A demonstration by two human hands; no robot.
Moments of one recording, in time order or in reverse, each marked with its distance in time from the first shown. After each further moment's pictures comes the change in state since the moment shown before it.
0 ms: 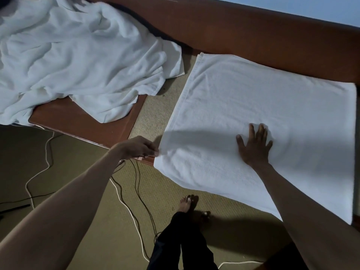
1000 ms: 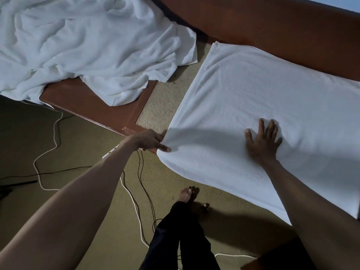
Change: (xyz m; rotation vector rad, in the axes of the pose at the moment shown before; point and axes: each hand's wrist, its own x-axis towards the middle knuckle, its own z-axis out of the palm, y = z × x) left_hand -0.004 -0.008 0.026 0.283 0.058 -0.033; right_hand 0.000 0.001 0.001 0.026 -0.012 0.006
